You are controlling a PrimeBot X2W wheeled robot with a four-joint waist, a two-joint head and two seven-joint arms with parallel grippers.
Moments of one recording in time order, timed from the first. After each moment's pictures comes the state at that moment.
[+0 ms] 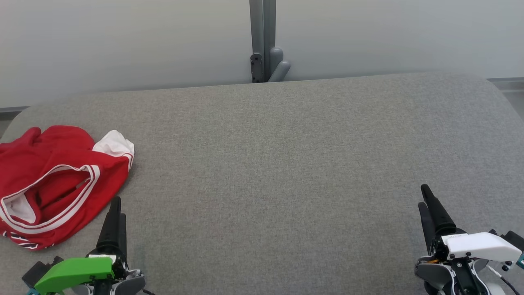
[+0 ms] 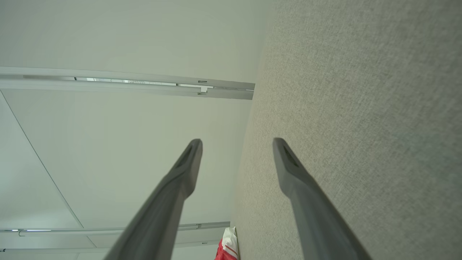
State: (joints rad) left arm -0.05 0.04 0.06 0.26 -1.57 -0.13 0.05; right arm -0.05 -0.04 -0.09 0.24 1.50 0.13 0.06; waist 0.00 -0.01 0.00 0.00
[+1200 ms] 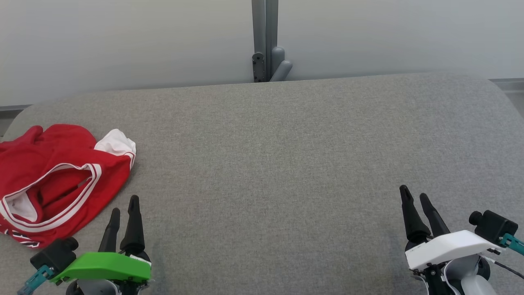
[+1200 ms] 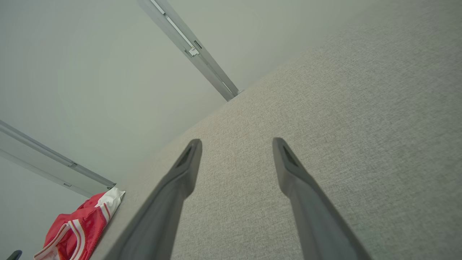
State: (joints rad) left arm -0.05 0.06 0.01 0.26 -0.85 -0.12 -0.08; right arm -0.03 -0.07 0.01 0.19 0.74 0.13 -0.08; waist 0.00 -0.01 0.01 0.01
